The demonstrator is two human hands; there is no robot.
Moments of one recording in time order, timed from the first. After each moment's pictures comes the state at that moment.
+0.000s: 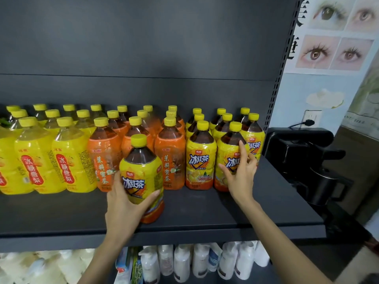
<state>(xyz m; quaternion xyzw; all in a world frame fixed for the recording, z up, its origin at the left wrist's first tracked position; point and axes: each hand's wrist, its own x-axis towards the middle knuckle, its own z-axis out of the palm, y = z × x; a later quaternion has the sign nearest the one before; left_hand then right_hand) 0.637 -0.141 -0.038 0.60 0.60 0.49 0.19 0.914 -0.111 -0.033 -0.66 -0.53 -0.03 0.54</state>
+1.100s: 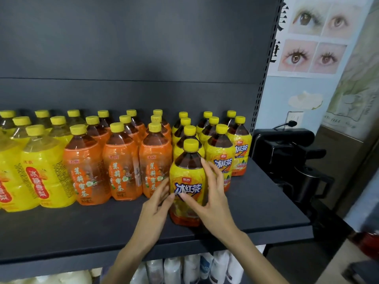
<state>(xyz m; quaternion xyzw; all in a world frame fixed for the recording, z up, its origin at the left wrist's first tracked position) 0.706 -0.133 -0.040 0.65 0.35 0.48 0.47 0.862 -0.168 -0.027 -0.53 -0.66 0.09 0.53</state>
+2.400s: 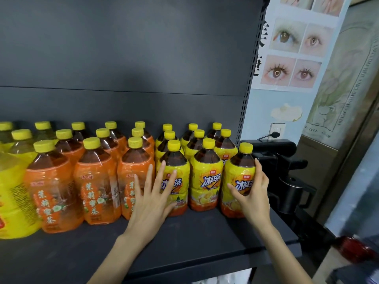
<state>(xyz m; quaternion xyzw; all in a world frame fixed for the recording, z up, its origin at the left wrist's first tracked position) 0.745 -0.063 -0.030 0.84 0.38 0.33 -0.20 0.995 -0.145 -0.020 -0.70 -0.48 -0.04 0.53</state>
